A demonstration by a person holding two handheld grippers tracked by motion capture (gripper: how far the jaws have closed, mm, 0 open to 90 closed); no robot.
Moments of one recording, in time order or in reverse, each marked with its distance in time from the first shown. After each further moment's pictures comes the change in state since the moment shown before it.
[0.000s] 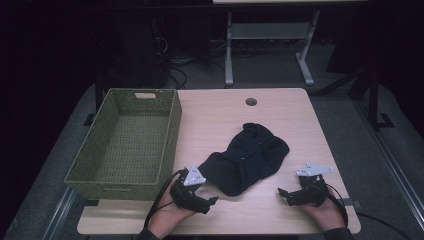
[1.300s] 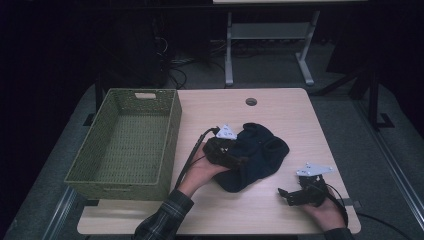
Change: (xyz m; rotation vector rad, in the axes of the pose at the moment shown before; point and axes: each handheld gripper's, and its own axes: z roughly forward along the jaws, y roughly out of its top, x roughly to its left) left arm 0.034 0.119 0.050 -0.087 -0.113 0.035; right arm 0.001 0.000 0.000 0.004 0.002 0.008
